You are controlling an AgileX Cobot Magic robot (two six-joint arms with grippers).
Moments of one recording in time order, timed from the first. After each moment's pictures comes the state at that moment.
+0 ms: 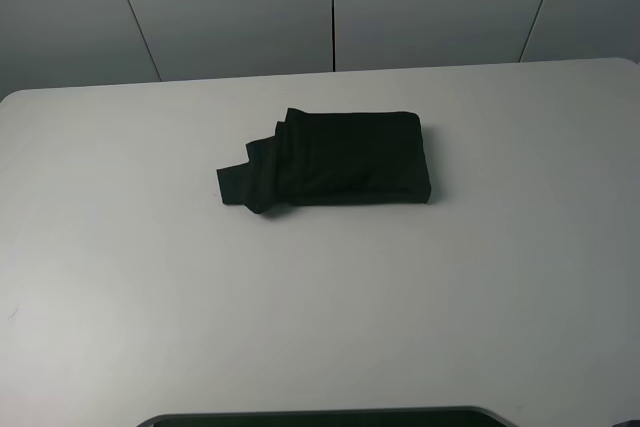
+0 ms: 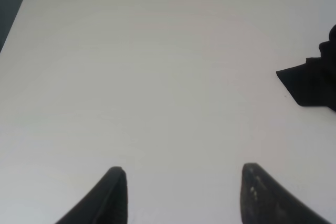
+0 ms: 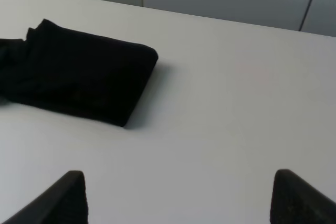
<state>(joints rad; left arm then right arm) -0.15 0.00 -0.51 0.00 1.09 -0.02 -0.03 0.00 -0.51 0.26 1.12 -0.29</state>
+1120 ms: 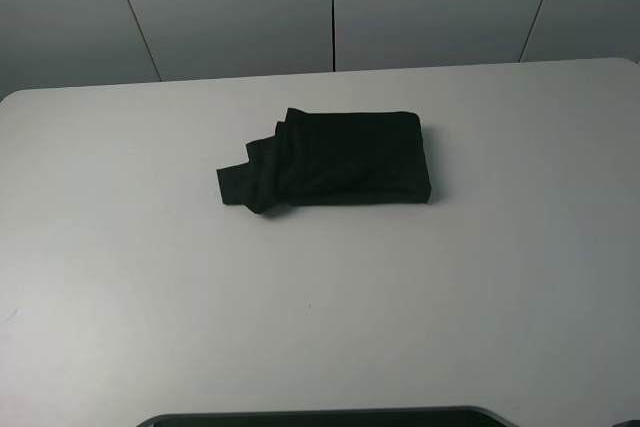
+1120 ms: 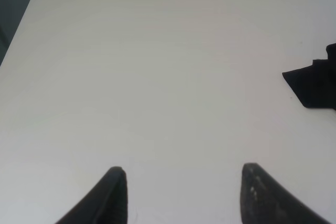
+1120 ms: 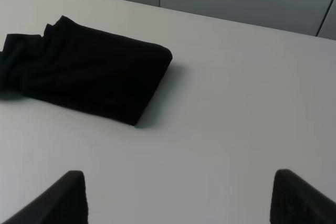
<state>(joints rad) -0.13 0.00 -0.51 0.00 1.09 -0.02 0.00 0.00 -0.51 0.26 1.12 -0.30</state>
